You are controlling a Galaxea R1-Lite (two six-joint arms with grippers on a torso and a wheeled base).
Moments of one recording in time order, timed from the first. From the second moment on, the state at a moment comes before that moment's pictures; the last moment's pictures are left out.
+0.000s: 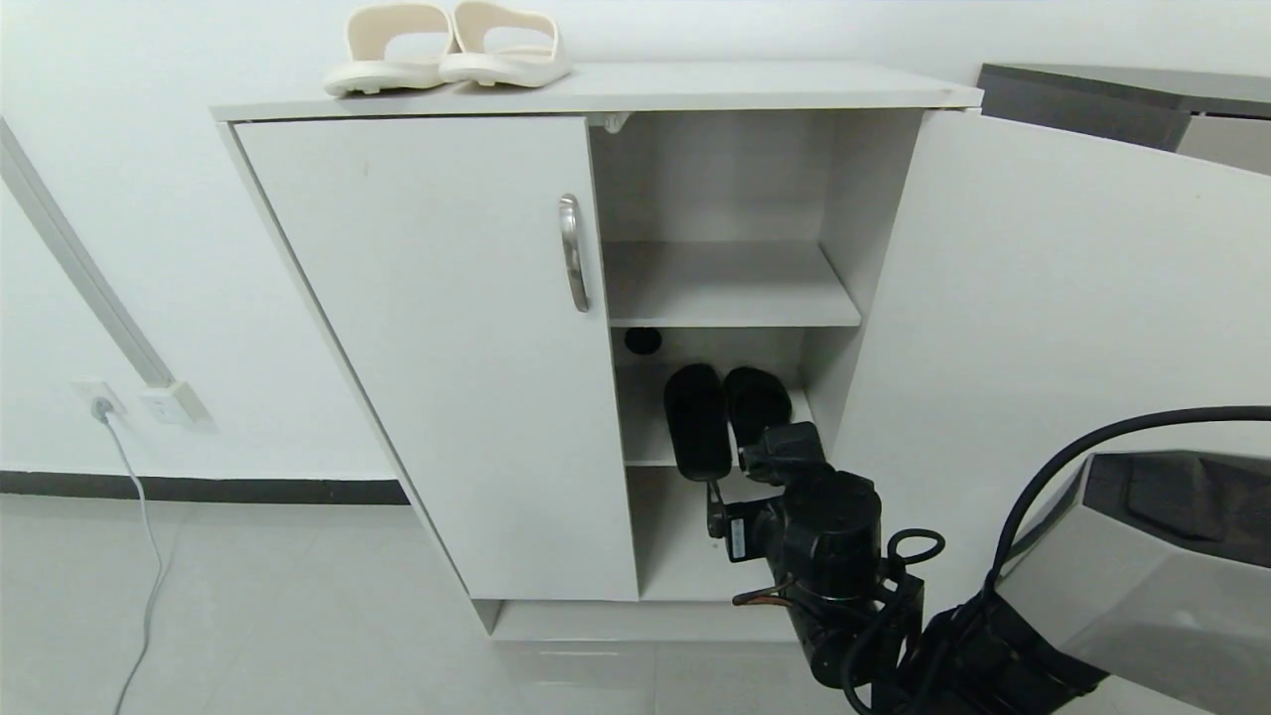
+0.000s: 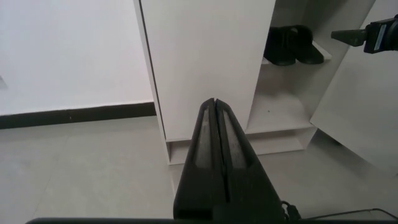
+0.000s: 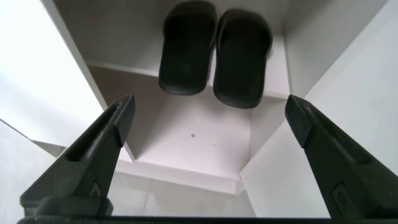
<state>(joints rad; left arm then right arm) 0.00 0.00 0.00 0.00 -0.09 0.02 0.86 2.16 -0.82 -1.21 -0.70 0.05</state>
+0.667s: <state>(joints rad) 0.00 0.00 0.00 0.00 -0.09 0.02 0.86 2.17 -0.82 -1.21 -0.70 0.05</state>
